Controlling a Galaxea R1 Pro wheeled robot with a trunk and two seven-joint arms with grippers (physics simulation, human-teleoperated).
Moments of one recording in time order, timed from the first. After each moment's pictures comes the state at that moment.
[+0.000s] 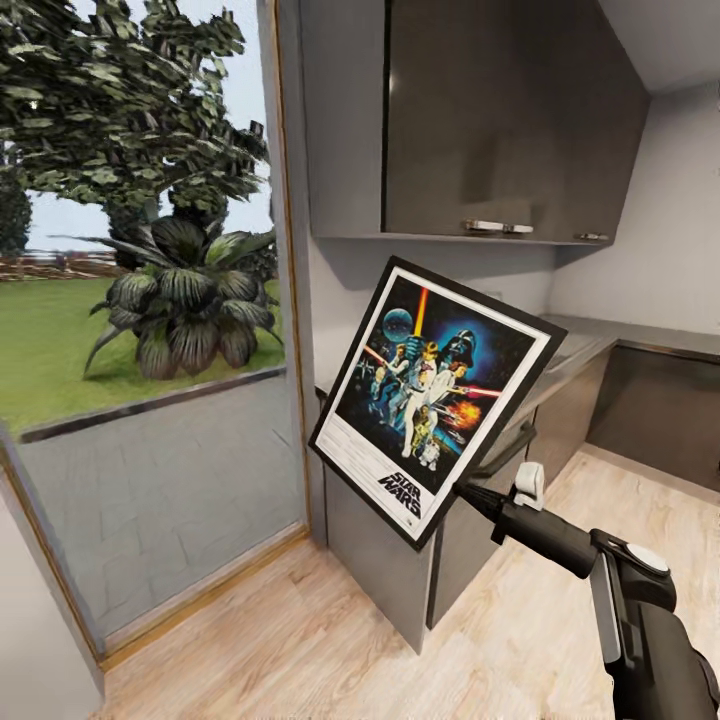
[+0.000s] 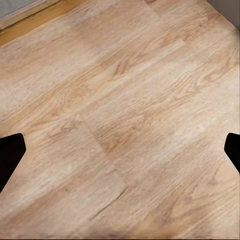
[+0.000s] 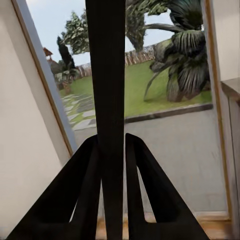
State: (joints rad) left arm 0.02 0.08 0.13 -0.62 0.04 -0.14 -0.08; right arm -0.39 0.04 -0.43 -1.47 0.01 0.46 1.30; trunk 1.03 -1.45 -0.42
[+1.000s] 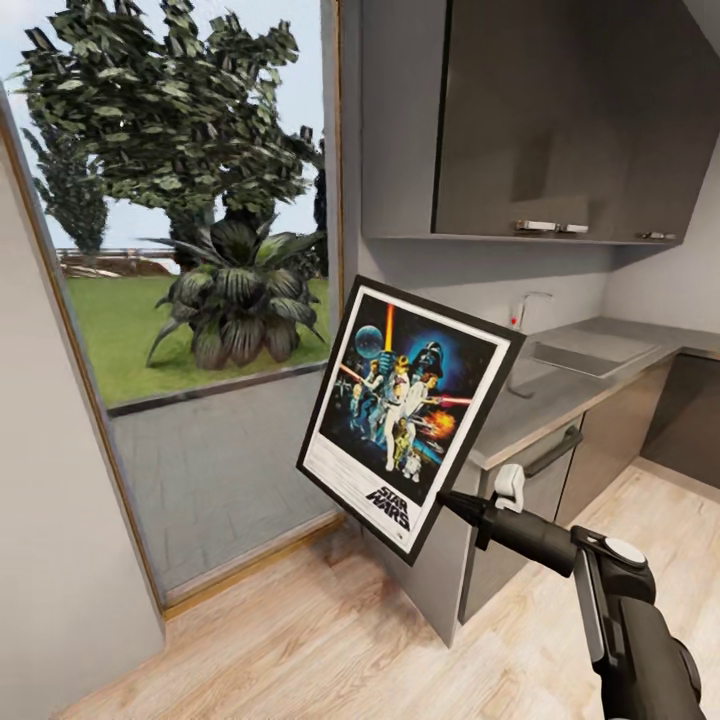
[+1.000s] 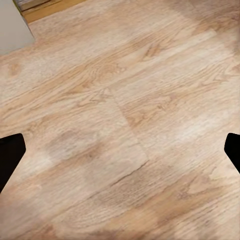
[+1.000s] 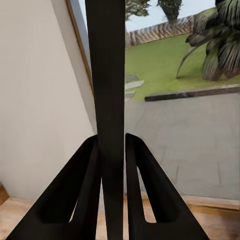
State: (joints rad) left arm 0.02 0.08 0.13 -0.63 0.04 -0.14 -0.08; right arm -0.39 0.04 -0.36 -1.46 0.08 0.46 1.29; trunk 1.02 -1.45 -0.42
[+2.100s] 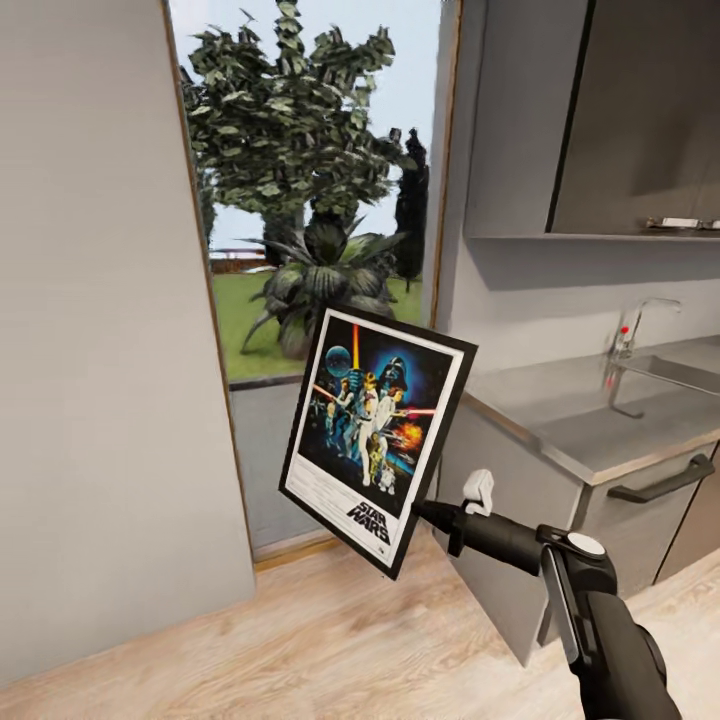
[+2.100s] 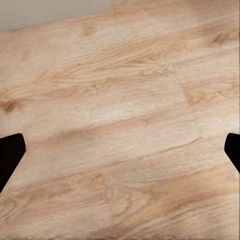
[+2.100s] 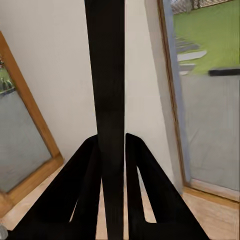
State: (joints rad) left arm 0.02 0.08 0.13 -0.63 0.04 -0.14 -0.08; right arm -0.39 0.04 -0.23 -1.41 0.08 0.46 1.20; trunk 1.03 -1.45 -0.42
